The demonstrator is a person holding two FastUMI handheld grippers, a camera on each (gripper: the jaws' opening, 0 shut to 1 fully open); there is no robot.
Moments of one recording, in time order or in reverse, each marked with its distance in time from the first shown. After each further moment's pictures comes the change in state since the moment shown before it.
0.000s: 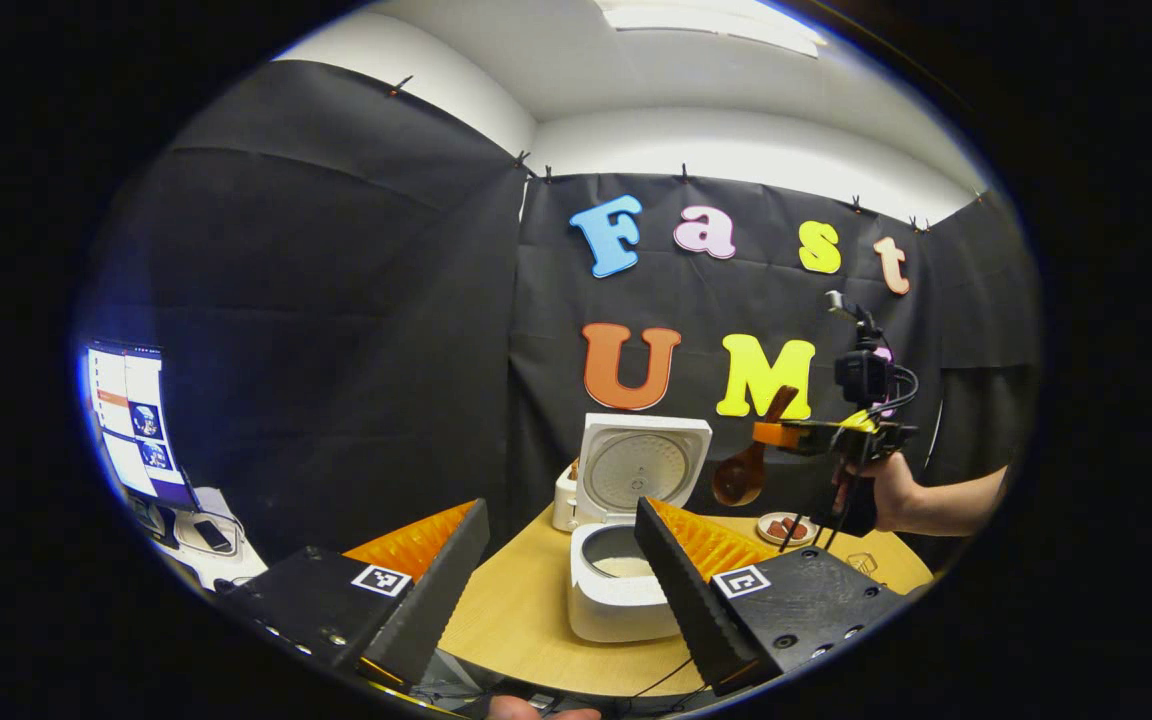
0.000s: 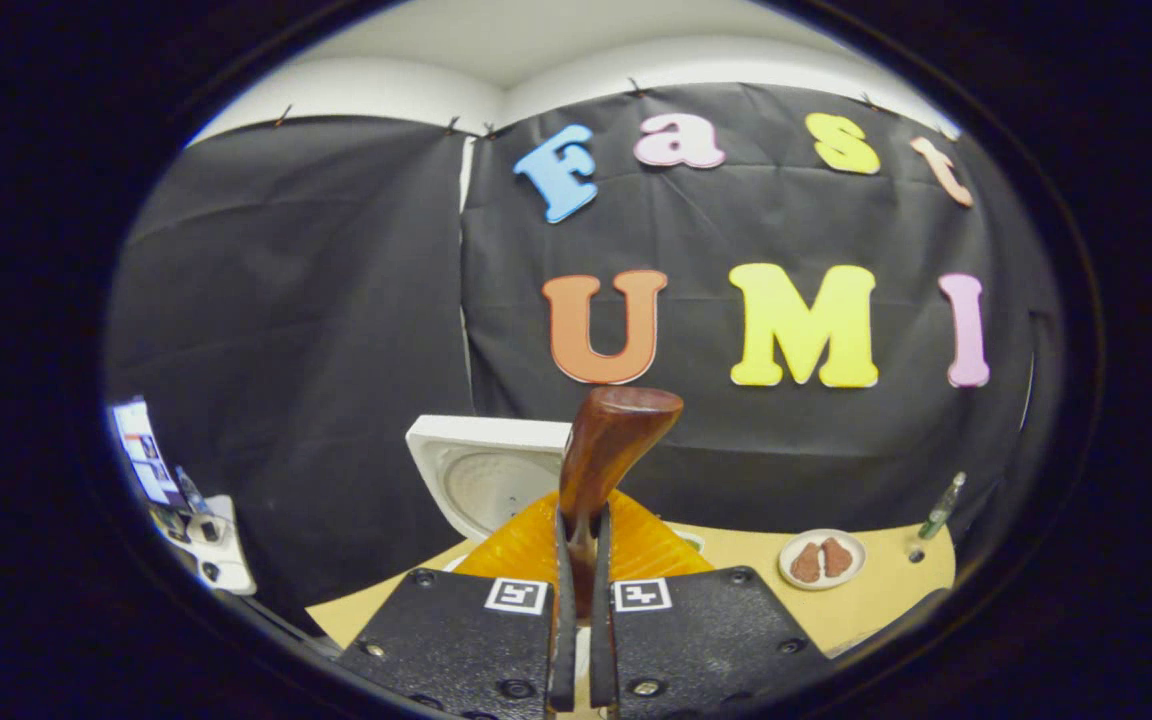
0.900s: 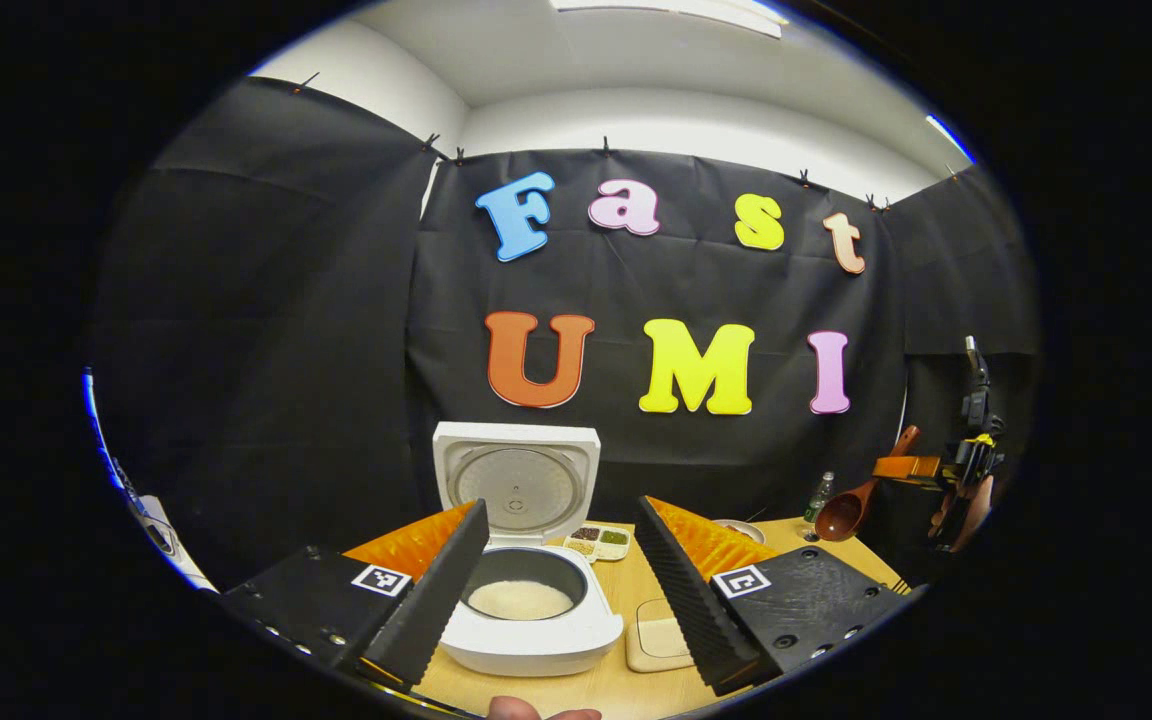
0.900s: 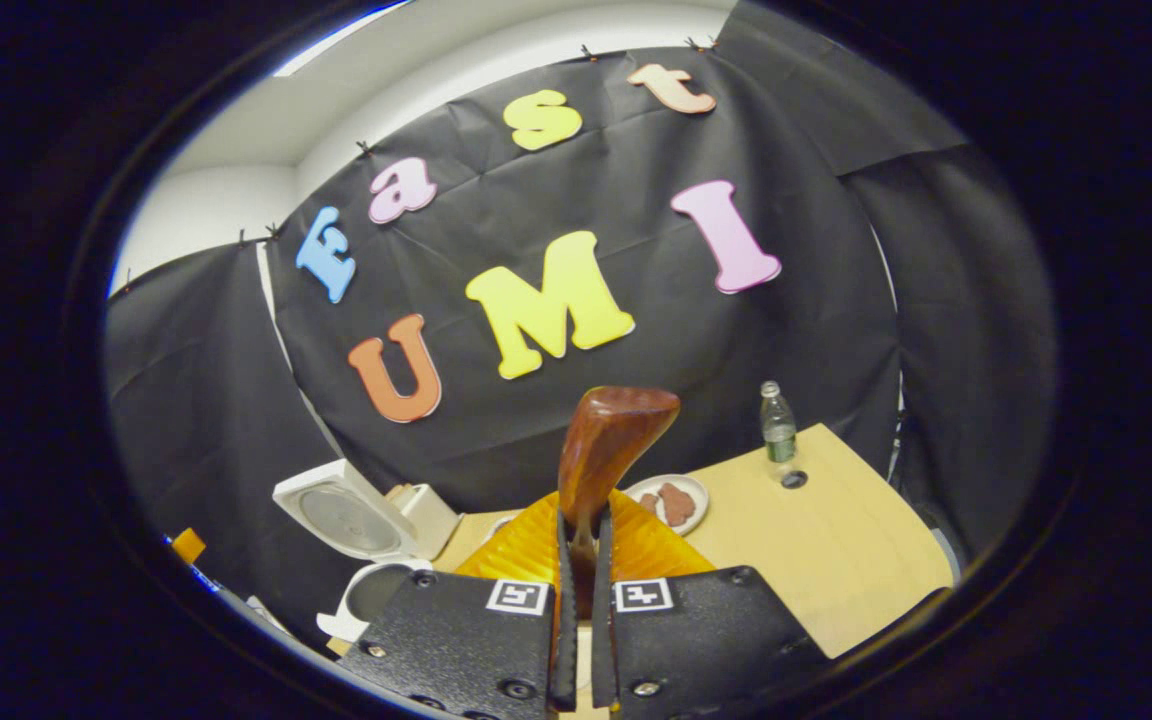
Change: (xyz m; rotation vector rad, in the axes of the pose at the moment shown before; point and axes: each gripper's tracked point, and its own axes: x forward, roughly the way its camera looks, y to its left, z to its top) left arm 0.102 -0.165 0.002 0.037 0.029 -0.156; right arm -0.161 -0.310 -0.050 0.354 0.001 -0.330
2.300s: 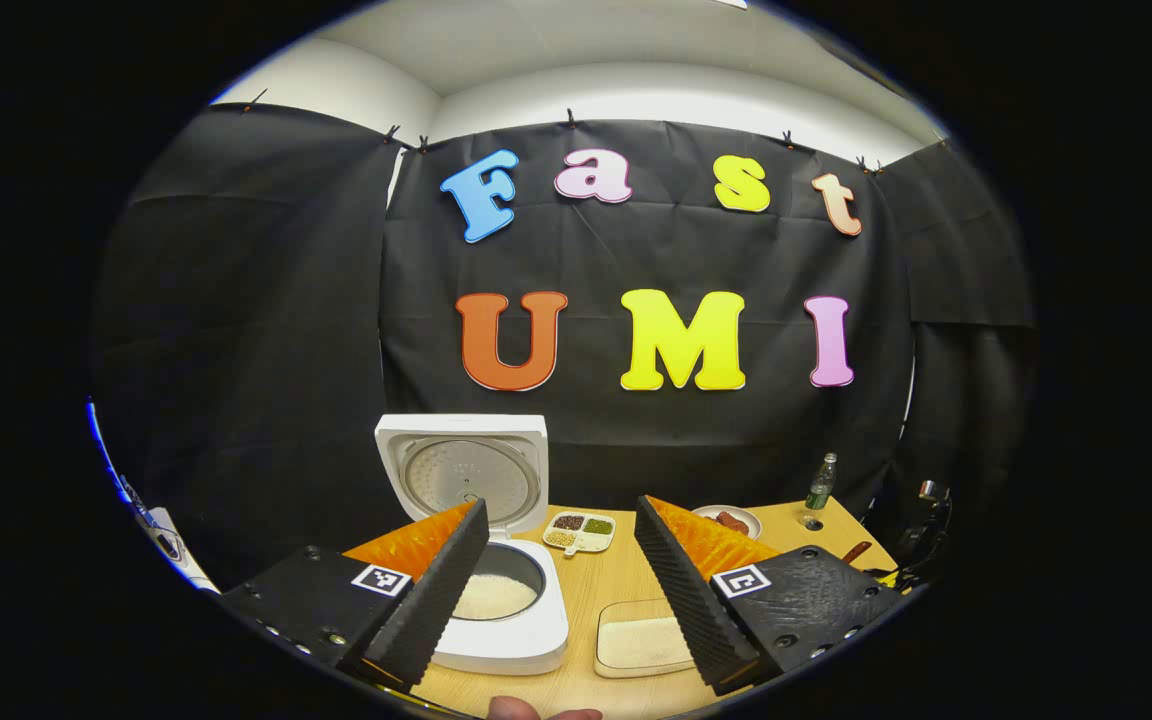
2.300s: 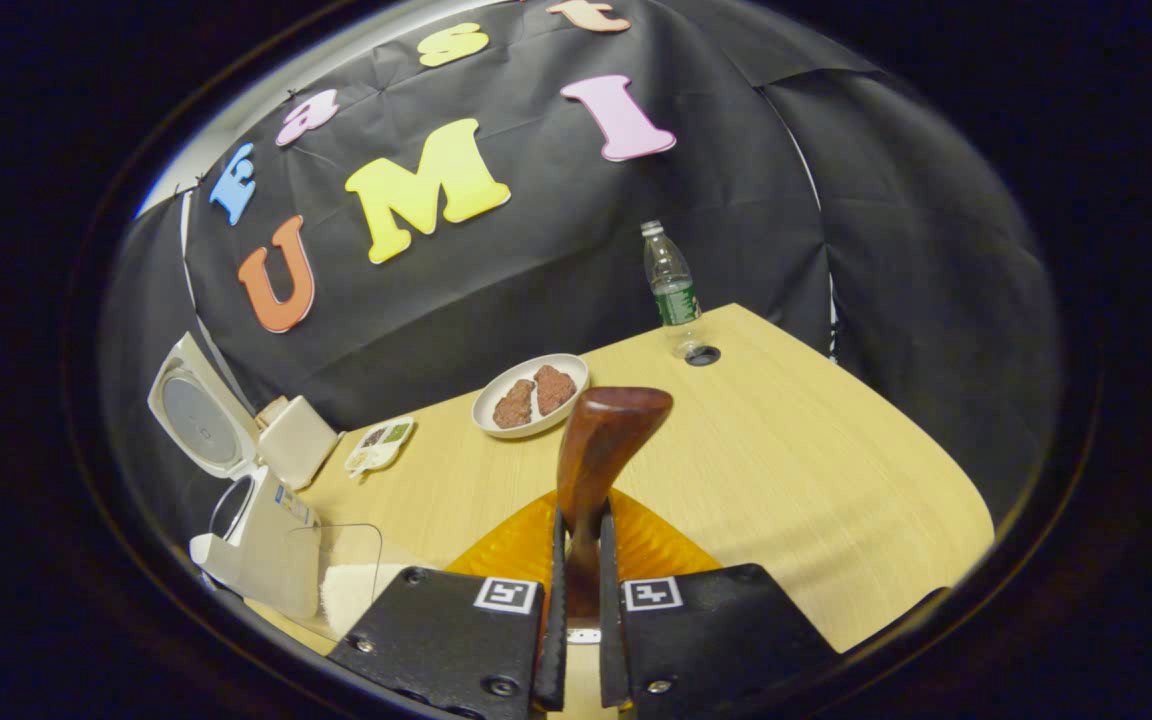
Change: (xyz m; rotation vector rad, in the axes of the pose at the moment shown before) left arm 0.037 -0.062 -0.006 0.053 0.066 0.027; right arm 0.067 -0.129 -0.185 0.025 0.176 -0.178
